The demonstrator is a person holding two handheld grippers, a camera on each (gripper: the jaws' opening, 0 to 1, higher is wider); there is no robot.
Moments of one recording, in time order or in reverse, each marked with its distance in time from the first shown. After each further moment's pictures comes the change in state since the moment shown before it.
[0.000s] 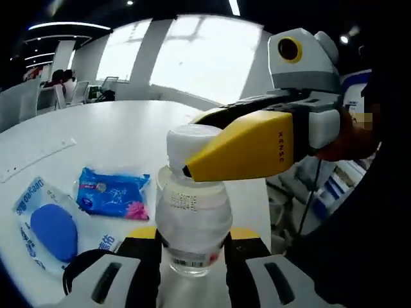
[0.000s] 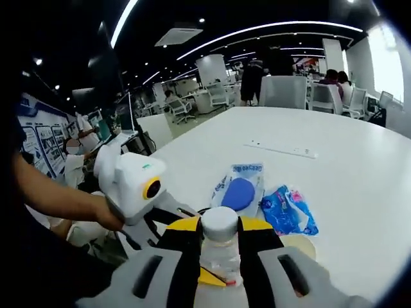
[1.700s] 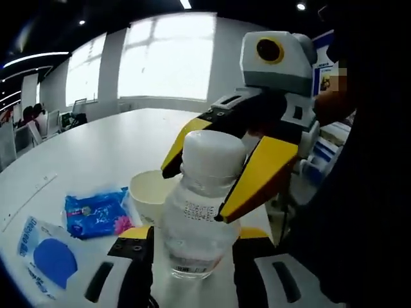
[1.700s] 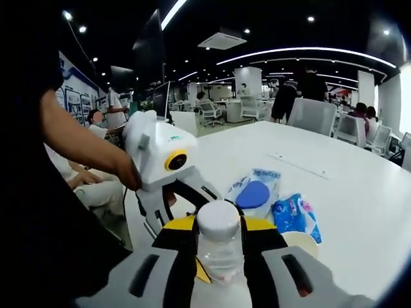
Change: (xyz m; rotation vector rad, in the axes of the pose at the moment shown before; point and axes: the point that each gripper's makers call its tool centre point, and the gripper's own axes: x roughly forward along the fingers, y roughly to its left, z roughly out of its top) left arm 0.010 -0.020 -0.002 0.230 0.002 -0.092; right arm -0.019 0.021 -0.026 -0.213 -0.075 0.128
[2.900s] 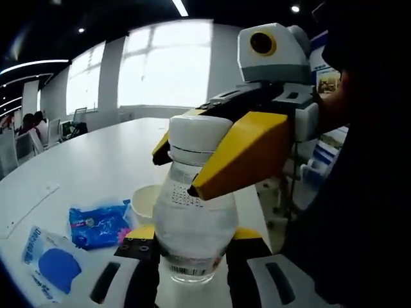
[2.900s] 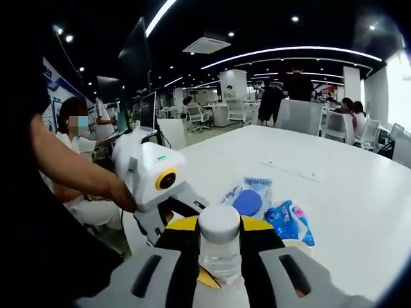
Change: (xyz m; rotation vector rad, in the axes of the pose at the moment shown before) left arm -0.015 0.004 0.026 0.025 -0.078 0.016; right arm -0.007 -0.004 0.039 0.044 -0.027 -0.079
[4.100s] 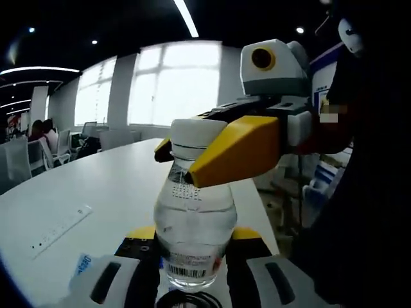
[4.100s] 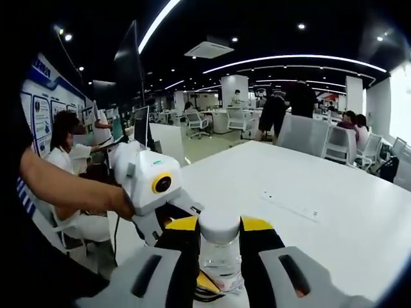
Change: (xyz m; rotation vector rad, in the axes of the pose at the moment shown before) left arm -0.075 0.088 0.060 -0.038 -0.120 0.019; right arm 0.072 -0.017 0.112 -0.038 -0.019 -0.004
